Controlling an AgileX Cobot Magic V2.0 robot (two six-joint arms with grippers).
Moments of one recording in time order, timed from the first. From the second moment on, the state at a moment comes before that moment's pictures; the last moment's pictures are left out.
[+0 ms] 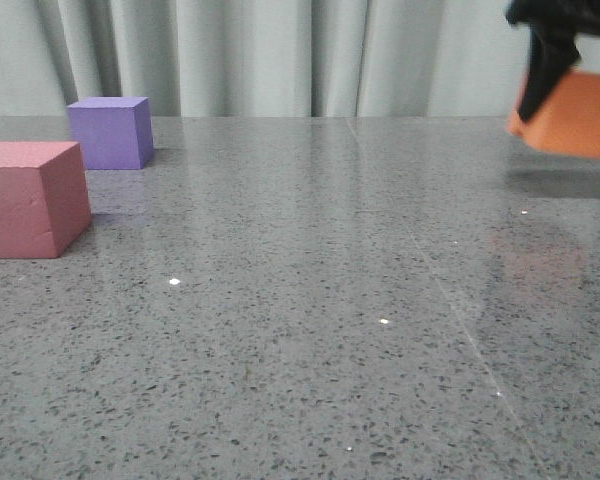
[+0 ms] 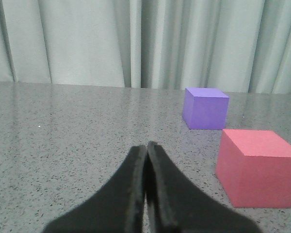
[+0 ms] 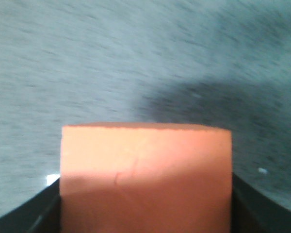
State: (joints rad) left arm -0.04 0.00 0.00 0.19 0.04 -0.26; right arm 0.11 1.67 -1.44 0.17 0.90 0.08
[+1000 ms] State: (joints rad) left arm -0.04 0.00 0.00 0.19 0.04 -0.26; right arm 0.64 1.99 -1.78 -0.09 0.88 0.59
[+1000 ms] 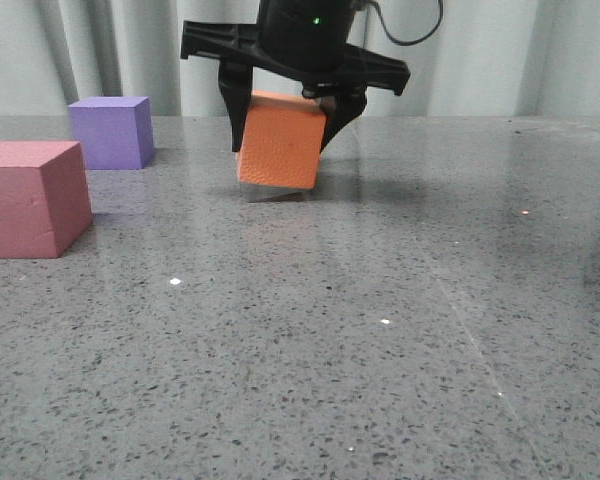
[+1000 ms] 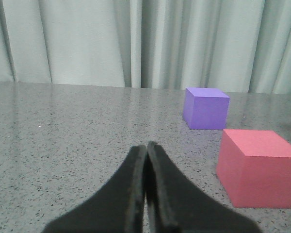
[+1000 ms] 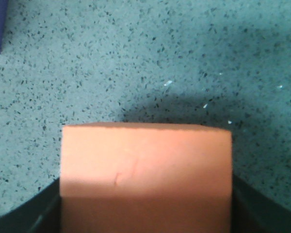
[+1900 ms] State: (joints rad) left arm -0.04 0.00 0.00 0.19 0.04 -0.26; right arm 0.64 2.01 -1.89 -0.07 0.93 0.57
